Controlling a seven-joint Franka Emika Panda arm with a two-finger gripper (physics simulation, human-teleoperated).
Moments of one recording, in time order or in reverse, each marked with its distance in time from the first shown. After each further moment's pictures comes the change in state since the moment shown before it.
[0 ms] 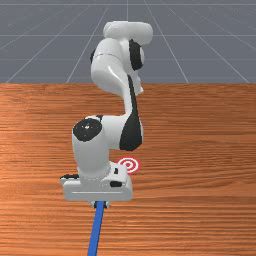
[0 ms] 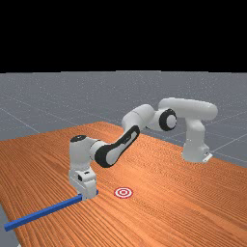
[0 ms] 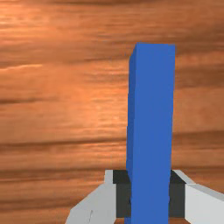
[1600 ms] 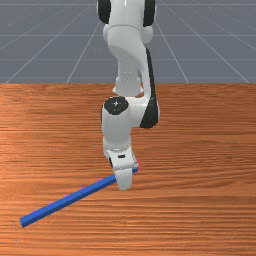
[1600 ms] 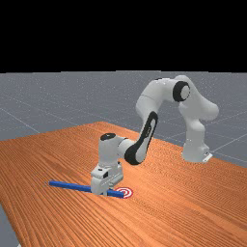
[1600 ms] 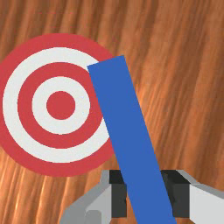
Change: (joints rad) arm 0.184 -0.549 -0.253 -1.036 0.228 0.488 1.276
